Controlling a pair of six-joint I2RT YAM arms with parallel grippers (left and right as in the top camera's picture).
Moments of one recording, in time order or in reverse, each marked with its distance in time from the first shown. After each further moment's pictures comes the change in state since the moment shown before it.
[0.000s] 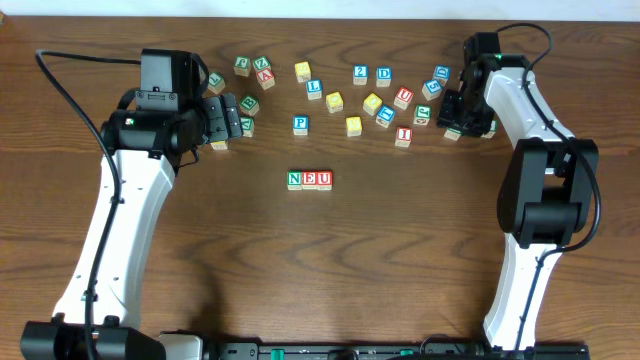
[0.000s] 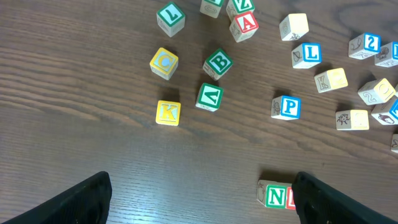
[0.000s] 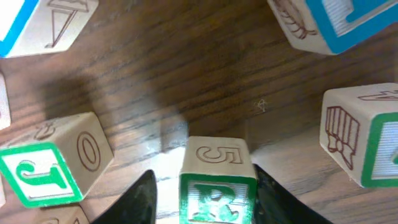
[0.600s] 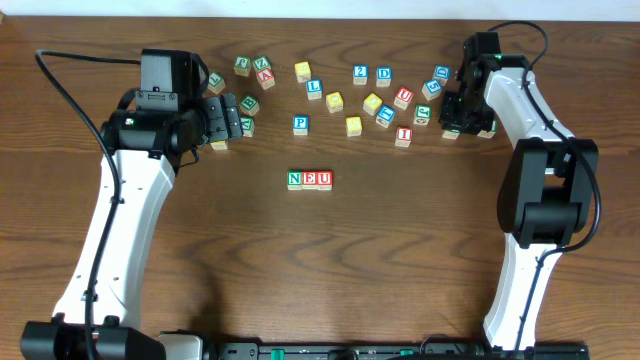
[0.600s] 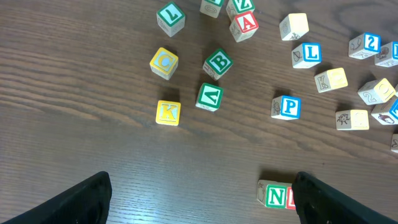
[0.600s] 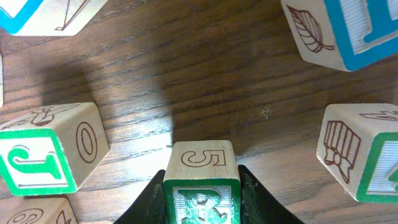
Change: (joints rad) left arm 0.000 0.000 0.000 0.000 0.000 0.000; right arm 0.000 0.000 -0.002 0.001 0.005 -0.127
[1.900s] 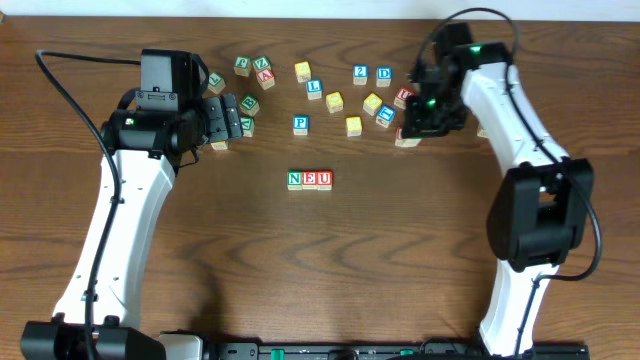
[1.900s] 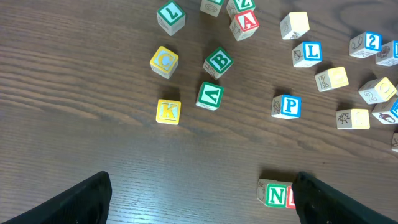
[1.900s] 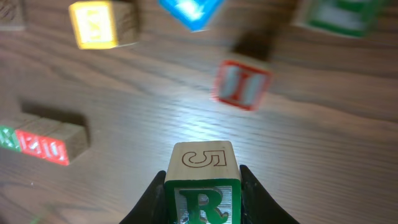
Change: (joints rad) left arm 0.000 0.000 0.000 -0.004 0.000 0.000; right arm 0.169 -0.150 0.018 -0.220 -0.232 -0.169
